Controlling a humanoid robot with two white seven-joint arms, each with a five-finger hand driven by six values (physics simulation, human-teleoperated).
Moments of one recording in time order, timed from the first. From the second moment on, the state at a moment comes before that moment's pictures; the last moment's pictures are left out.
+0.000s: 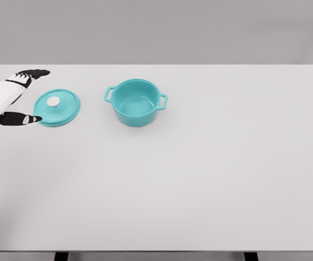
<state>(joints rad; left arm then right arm) -0.23 0.61 -0.01 -1.36 -0.39 -0.61 -0.25 0.01 0.00 -0.30 0.05 0.25 -0.01 0.09</state>
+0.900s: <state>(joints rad) -0.54 0.62 -0.18 -1.17 -0.63 -0.61 -0.46 0.01 0.00 -0.30 0.05 0.25 -0.01 0.09</state>
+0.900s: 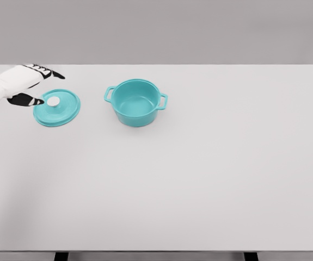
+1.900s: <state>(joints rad) -0.62 0.58 -0.27 -0.98 -0.65 -0.61 -0.46 0.01 0.00 -0.30 0.05 0.25 -0.01 0.09</state>
